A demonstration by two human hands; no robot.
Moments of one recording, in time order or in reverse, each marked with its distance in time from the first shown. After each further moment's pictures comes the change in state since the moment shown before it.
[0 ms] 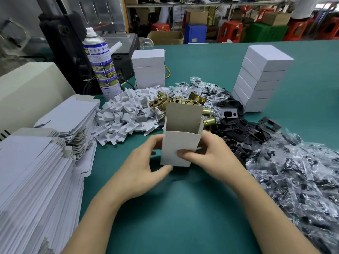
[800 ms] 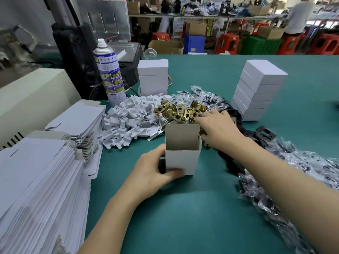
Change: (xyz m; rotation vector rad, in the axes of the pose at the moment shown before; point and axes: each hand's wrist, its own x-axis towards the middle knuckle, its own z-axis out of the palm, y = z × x) left_hand 0.003 -0.005 0.013 -0.228 0.054 -0.039; right_hand 0.076 -0.010 -0.038 -1.343 -0.123 -0.022
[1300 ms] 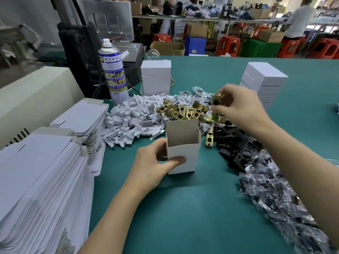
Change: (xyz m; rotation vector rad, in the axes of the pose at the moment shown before) left_hand 0.002 0.006 -0.001 -0.111 0.152 0.026; right_hand -0.016 0.035 -0.052 0.670 0.351 0.239
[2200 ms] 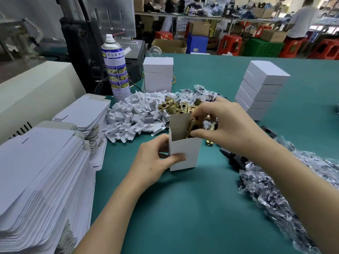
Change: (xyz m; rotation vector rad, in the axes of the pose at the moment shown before) left_hand 0.002 -0.003 -0.002 -0.027 -0.048 0.028; right_hand -0.052 -0.047 -0.001 0.072 -0.224 -0.330
